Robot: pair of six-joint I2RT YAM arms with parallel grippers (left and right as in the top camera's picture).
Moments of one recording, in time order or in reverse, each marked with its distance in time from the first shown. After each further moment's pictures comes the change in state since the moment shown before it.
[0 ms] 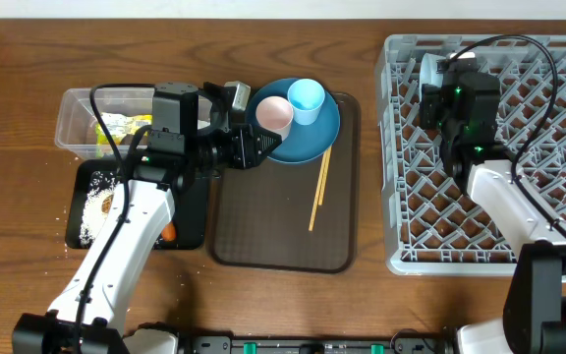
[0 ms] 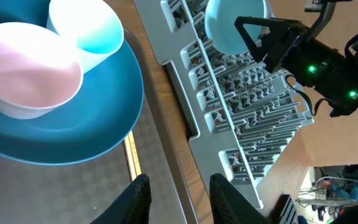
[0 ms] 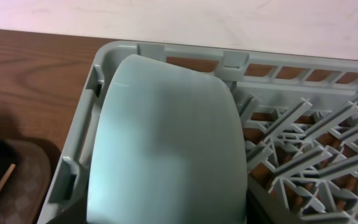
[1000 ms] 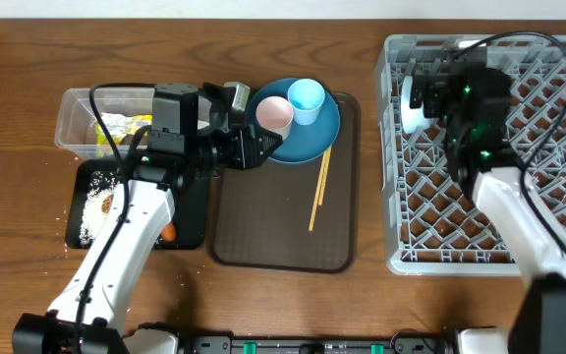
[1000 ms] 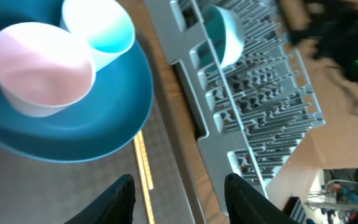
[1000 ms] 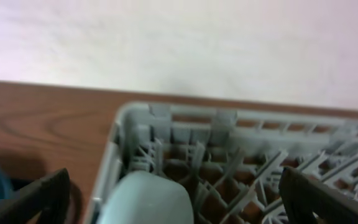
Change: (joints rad) left arm 0.000 0.000 0.000 -0.016 -0.043 0.016; right arm 0.018 -0.139 0.000 0.037 -0.006 0.000
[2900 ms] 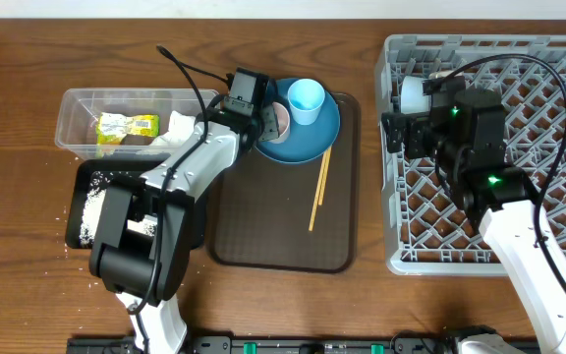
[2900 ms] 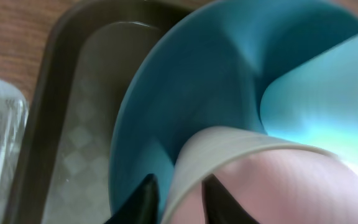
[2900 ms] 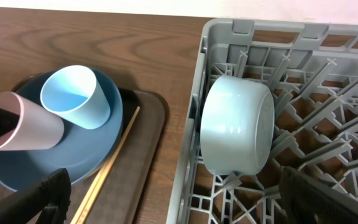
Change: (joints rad) left arm -0.158 0.523 0.262 0.041 -0.748 -0.180; right arm 0.098 -0.192 0.000 -0.464 -0.139 0.118
